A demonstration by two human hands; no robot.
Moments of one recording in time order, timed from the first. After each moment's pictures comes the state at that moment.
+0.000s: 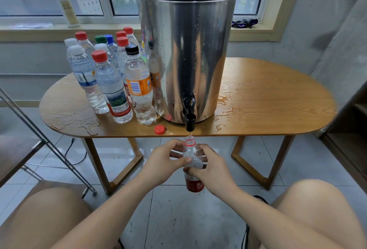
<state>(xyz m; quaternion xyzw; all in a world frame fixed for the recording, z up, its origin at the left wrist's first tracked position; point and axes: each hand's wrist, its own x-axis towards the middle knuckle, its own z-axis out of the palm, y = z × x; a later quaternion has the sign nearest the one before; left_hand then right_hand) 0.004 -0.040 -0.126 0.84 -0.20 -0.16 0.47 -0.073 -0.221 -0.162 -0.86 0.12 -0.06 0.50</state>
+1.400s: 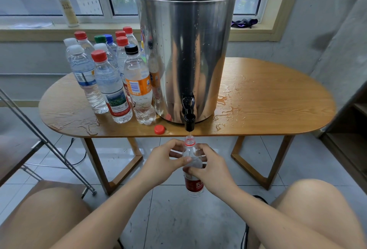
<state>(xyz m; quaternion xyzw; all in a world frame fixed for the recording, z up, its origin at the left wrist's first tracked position) 0.005 -0.040 -0.127 0.84 -0.20 -0.15 0.47 -0.073 -0.220 -0.159 -0.85 0.13 -0.05 0.50</state>
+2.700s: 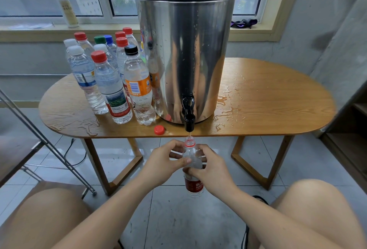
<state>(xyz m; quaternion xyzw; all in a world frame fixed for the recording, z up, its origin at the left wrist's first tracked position) 0.002 -0.041 -0.123 0.84 -0.19 -0.17 0.47 -0.072 -0.221 -0.164 -0.85 0.13 -0.06 0.51</state>
